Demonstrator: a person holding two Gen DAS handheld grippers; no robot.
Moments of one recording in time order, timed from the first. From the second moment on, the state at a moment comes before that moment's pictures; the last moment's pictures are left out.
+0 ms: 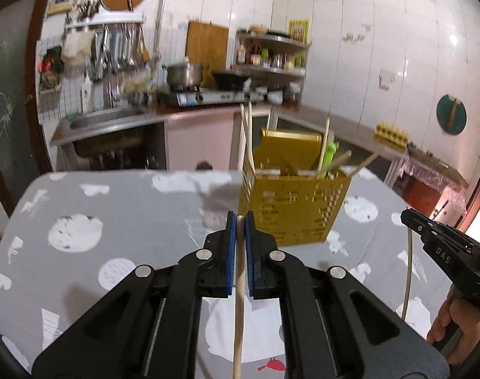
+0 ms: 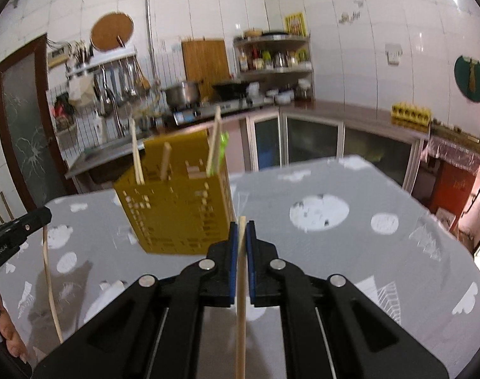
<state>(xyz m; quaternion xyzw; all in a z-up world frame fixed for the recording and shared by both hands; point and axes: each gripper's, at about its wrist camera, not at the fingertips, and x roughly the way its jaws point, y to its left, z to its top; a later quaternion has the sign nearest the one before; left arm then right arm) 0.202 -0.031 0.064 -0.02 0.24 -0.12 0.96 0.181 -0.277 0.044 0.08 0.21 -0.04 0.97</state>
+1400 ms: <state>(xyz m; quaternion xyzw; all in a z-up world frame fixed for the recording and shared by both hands) 0.294 -0.066 0.220 -0.07 0.01 -0.15 0.99 0.252 -0.266 0.211 0.07 -0.02 -0.01 1.00</state>
